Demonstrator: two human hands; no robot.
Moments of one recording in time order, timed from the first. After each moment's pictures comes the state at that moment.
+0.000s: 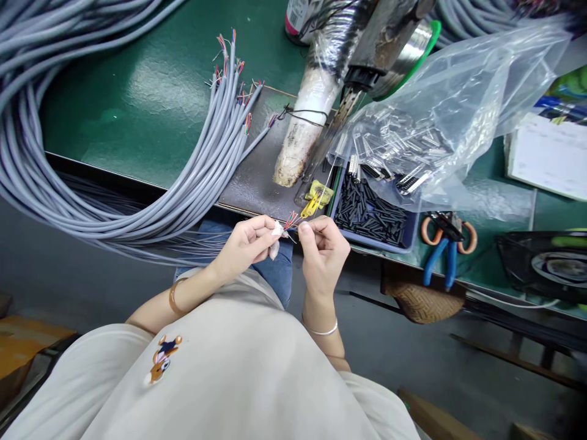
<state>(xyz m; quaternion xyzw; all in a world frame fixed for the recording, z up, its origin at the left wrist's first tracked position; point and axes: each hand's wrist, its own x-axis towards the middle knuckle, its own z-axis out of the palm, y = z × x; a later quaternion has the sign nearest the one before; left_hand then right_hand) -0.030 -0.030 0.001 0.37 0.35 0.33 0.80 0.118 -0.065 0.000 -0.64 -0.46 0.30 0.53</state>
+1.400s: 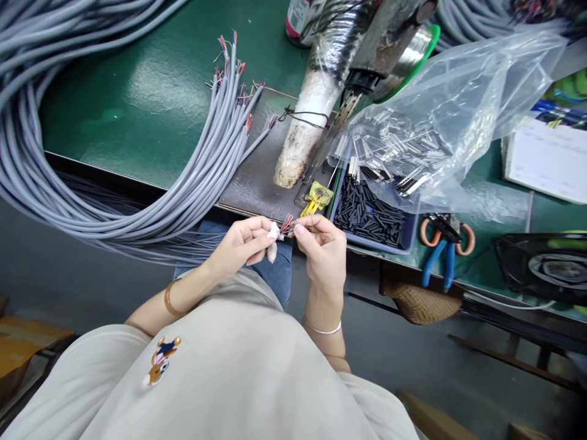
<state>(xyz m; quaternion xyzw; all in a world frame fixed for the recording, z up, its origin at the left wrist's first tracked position) -0.039 -0.026 -0.001 0.35 0.32 0.32 0.82 0.127 -0.055 -0.002 -0.56 -0.37 0.51 0.54</state>
